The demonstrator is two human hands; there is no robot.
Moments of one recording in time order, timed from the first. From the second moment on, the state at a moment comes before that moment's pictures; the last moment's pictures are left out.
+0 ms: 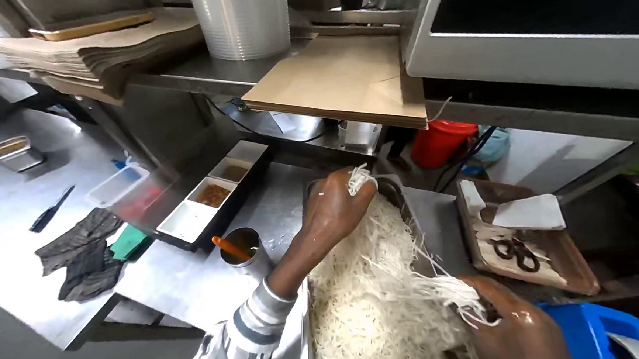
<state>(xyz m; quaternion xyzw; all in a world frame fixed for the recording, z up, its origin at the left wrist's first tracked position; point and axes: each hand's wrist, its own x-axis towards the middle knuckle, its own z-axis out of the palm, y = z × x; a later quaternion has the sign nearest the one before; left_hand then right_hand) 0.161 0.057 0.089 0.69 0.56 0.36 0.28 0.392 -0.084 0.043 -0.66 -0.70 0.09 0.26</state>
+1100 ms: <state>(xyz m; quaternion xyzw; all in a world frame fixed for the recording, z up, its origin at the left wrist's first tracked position) 0.179 0.071 0.043 0.46 0.42 0.41 0.67 0.358 0.056 0.085 -0.62 -0.64 0.29 0.36</state>
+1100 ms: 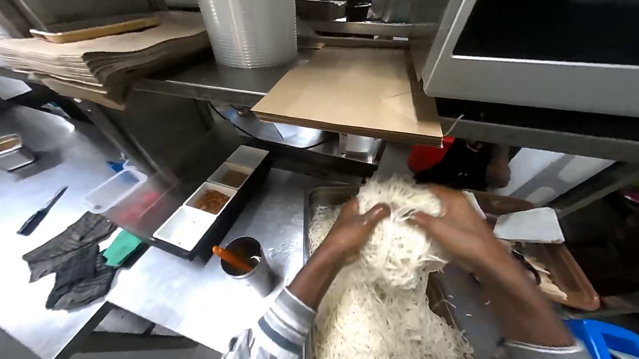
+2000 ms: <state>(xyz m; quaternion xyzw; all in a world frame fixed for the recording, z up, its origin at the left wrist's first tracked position) 0.180 0.116 0.120 0.81 0.49 0.26 0.17 0.381 -0.040 0.100 -0.64 -0.70 -0.08 0.32</state>
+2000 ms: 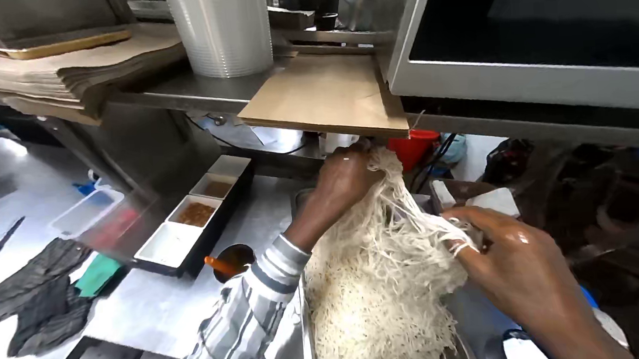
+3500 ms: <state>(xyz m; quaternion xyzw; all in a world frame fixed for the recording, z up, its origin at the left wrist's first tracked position) 0.159 0.063 0.139 0.88 0.38 0.24 0.17 0.367 -0.080 0.069 -0.66 -0.68 0.12 0.29</state>
